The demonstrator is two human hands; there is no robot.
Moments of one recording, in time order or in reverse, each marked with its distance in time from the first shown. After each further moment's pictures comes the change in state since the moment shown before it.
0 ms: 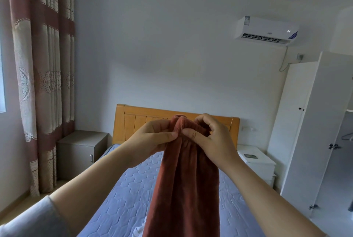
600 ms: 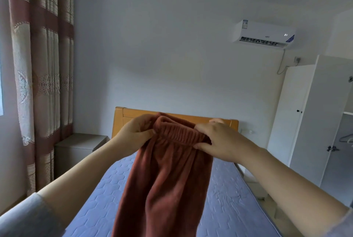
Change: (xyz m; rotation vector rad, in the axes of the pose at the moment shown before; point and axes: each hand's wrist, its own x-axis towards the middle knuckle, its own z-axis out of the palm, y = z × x) left_hand 0.005 0.001 -0.039 0.399 0.259 0.085; right_hand 0.025 -0.001 -0.037 -0.665 -0.537 -0.167
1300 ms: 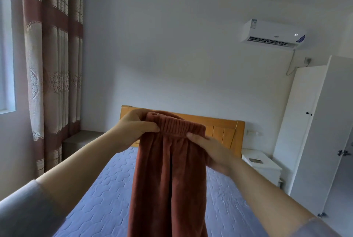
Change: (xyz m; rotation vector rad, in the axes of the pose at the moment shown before) left_hand 0.000 0.011 -0.019 -0.187 -0.028 -0.092; right_hand 0.012 -0.016 0.057 1.456 -0.109 0.507
